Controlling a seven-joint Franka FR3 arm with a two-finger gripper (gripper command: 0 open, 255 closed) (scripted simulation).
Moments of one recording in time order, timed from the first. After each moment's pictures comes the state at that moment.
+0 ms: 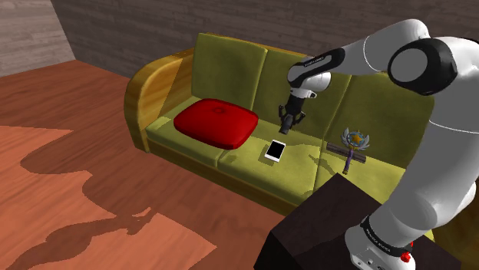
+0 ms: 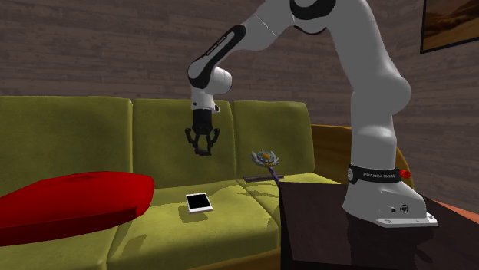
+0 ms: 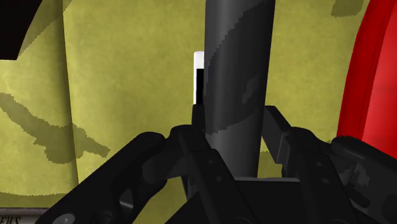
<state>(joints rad) -0.21 0.33 -0.12 -1.96 0.26 2.13 0.63</state>
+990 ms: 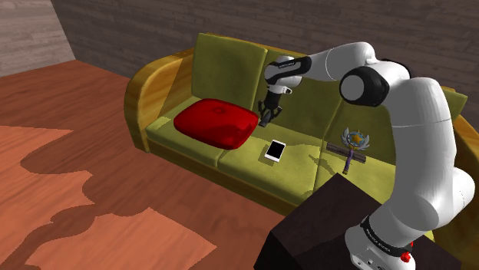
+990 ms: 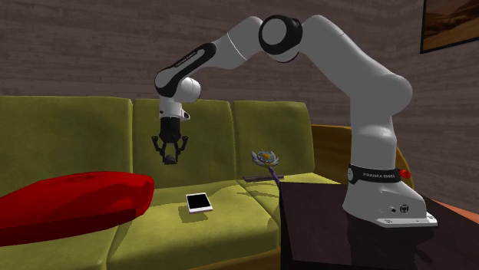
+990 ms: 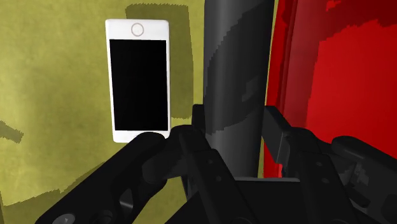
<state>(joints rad) -0.19 0.72 -0.08 -1.41 0.27 2.00 0.74</state>
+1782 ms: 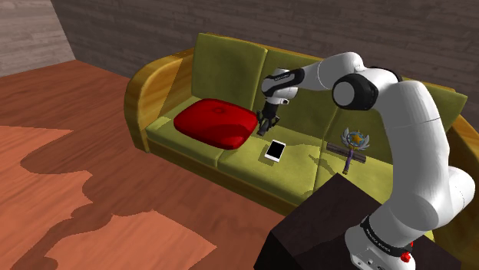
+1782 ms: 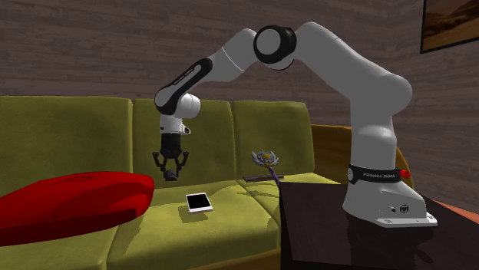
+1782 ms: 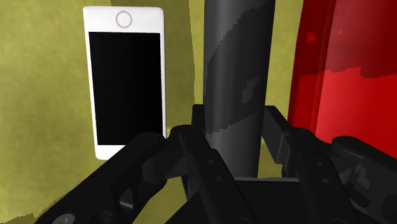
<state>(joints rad) -0.19 0.81 -0.07 -1.43 0.28 2.10 0.72</state>
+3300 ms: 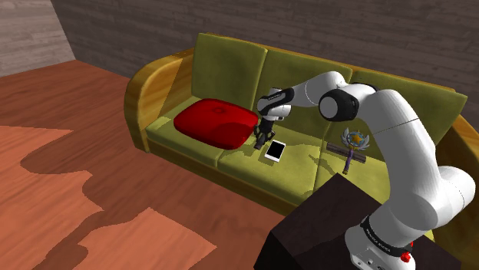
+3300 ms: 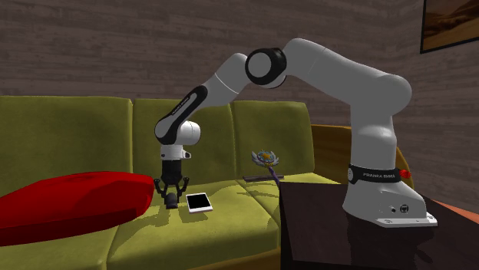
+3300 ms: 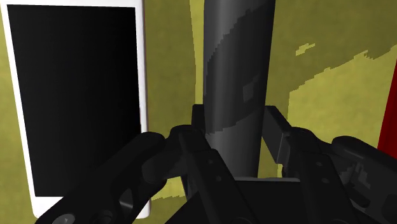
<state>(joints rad) -0.20 1.01 -0.05 -1.36 0.30 2.23 0.68</state>
